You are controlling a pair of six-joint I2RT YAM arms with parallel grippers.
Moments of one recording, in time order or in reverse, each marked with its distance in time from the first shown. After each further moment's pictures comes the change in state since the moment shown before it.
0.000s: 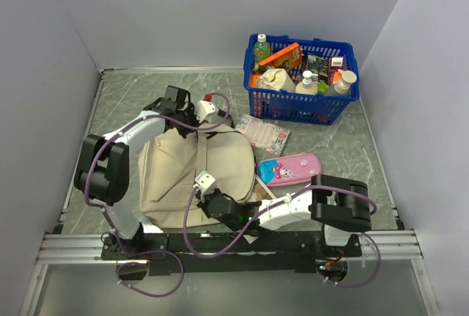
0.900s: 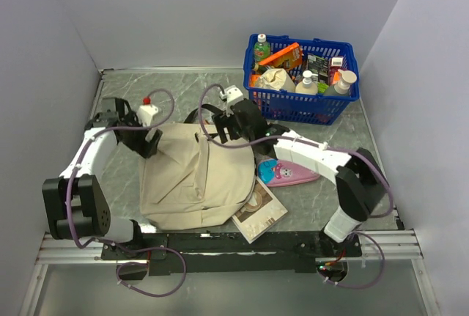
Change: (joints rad) left arm 0.432 -0.325 -0.174 -0.246 0.083 -0.051; right arm -0.625 -0.085 0.453 -0.575 -0.341 -0.132
